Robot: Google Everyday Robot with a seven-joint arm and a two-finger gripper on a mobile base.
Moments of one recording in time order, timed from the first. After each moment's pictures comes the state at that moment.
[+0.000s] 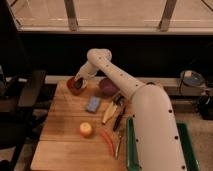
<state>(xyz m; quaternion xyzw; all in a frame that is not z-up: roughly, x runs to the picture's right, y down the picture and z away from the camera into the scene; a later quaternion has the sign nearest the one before) -0.155 -0.049 0.917 -0.12 -0.35 -0.32 0.87</state>
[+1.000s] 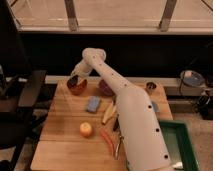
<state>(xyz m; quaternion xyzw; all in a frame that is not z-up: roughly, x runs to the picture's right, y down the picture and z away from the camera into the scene) -0.183 -0.061 0.944 -0.11 -0.35 -0.32 0.87</state>
